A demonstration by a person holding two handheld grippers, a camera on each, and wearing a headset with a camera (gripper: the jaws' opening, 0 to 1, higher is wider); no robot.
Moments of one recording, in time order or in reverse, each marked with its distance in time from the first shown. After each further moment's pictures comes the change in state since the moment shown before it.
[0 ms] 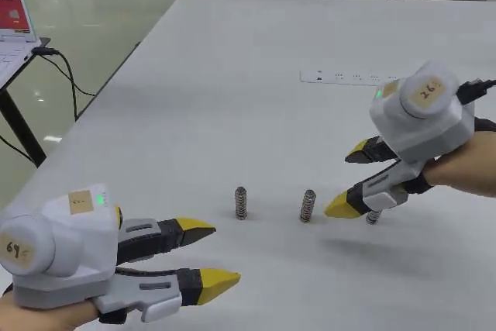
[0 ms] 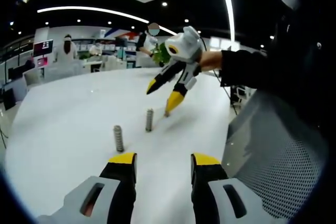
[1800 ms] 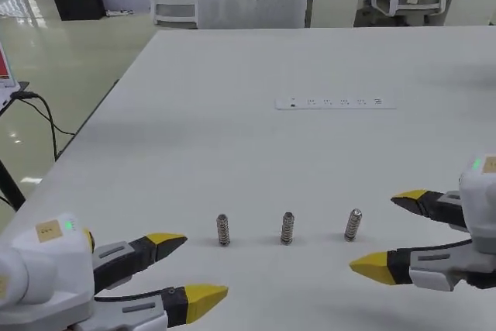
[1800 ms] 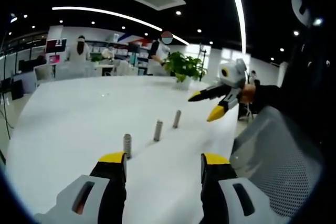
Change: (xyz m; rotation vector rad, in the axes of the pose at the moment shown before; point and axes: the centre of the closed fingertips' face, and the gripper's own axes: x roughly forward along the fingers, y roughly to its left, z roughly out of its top) left arm -0.007 0.009 0.017 -0.077 -0.076 0.078; right arm -0.061 0.027 -0.041 0.207 -0.268 -0.195
